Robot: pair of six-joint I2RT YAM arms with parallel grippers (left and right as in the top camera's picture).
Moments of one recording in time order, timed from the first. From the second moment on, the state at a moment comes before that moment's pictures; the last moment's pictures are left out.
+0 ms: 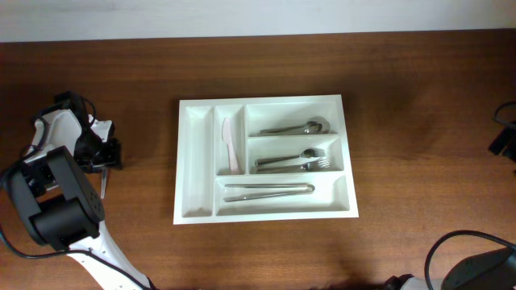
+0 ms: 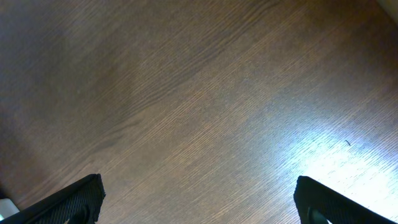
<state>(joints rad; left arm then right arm) 0.39 2.15 1.54 -1.01 -0.03 0.29 -0.78 1.56 1.53 -1.10 -0.09 -0.05</state>
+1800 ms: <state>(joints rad) -0.14 2.19 1.95 -1.43 0.18 -0.07 -0.78 1.56 1.53 -1.10 -0.09 -0.05</state>
